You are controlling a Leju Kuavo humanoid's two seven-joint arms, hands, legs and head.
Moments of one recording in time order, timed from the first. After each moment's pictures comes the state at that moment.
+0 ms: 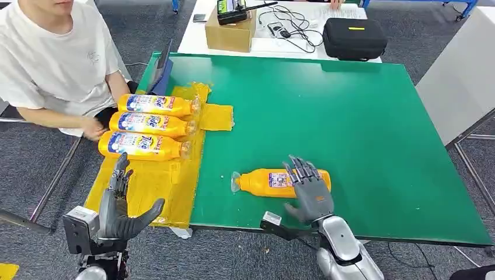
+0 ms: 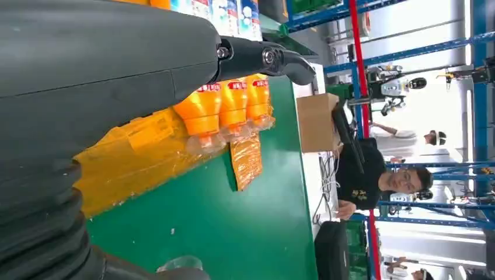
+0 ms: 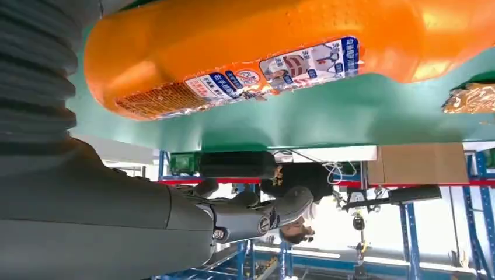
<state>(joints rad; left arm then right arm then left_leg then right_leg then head) 0.23 -0.06 -0.06 -1.80 -0.01 -0.02 -0.37 -0.19 -0.06 0.50 -1.16 1.20 -0.43 -0.04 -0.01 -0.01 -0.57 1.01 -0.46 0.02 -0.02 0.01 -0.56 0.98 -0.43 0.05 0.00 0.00</state>
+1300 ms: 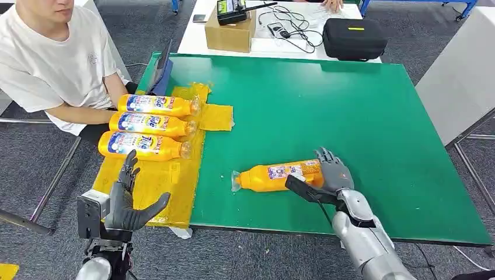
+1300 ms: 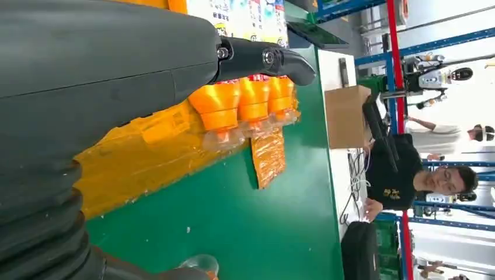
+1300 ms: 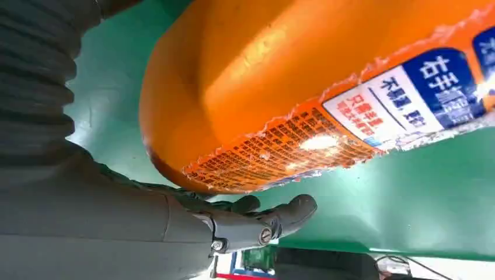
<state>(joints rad) 0.17 -0.07 -0.06 -1.76 -0.02 -0.02 -0.24 -0.45 -0.05 0.36 -0.79 1.08 -0.23 0.02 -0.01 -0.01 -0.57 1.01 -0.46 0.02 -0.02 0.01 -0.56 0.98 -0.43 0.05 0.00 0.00</state>
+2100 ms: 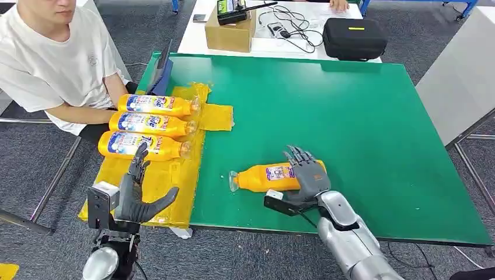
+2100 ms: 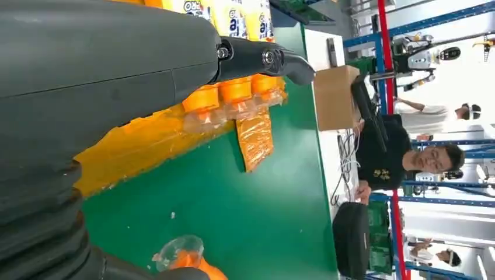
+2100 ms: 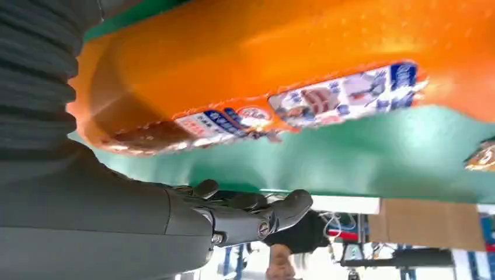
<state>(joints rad) 0.10 -0.05 -0.11 -1.71 0.00 -0.02 -0.25 -0.45 0.00 0.49 -0.78 1.11 -0.33 -0.16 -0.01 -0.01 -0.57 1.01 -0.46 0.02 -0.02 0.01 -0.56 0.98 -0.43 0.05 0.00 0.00</state>
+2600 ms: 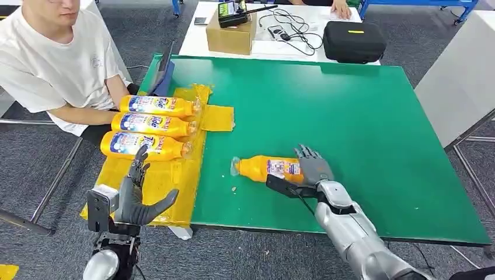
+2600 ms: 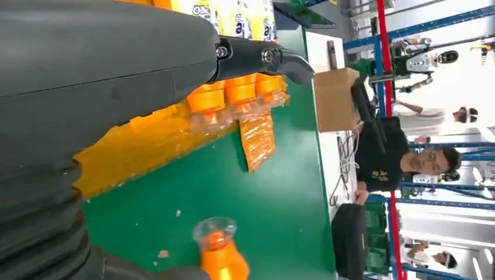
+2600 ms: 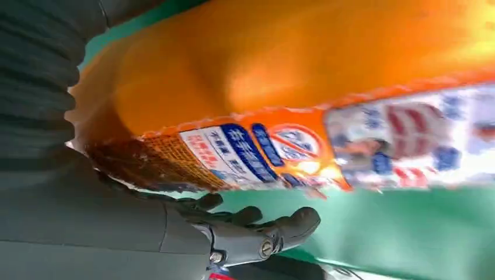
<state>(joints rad) 0.12 -0.04 -0.12 -1.71 0.01 0.00 -0.26 -0.59 0.01 0.51 -0.57 1.07 -0.12 0.12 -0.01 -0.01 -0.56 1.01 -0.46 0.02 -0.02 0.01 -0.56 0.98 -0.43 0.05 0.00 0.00</state>
